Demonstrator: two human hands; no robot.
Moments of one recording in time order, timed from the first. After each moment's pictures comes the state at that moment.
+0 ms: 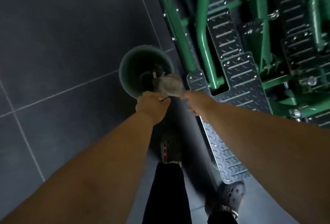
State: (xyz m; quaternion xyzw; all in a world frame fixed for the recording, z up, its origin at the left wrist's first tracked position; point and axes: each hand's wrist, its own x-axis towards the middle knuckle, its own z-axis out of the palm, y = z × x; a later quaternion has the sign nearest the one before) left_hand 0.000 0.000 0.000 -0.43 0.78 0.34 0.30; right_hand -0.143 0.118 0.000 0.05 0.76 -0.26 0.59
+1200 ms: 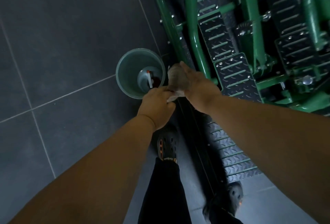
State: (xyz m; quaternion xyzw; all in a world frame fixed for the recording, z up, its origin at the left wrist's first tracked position) left_hand -0.039 0.072 0.079 -0.35 0.85 0.36 0.15; right_hand -0.198 0.164 0.050 -0.40 0.83 -0.10 0.37
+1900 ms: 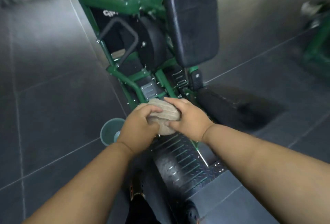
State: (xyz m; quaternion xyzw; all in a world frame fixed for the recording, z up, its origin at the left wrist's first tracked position) left_hand -0.088 0.284 0.569 -0.27 0.84 0.46 -0.11; right_hand -0.241 0.424 0.554 -0.41 0.82 -0.30 0.25
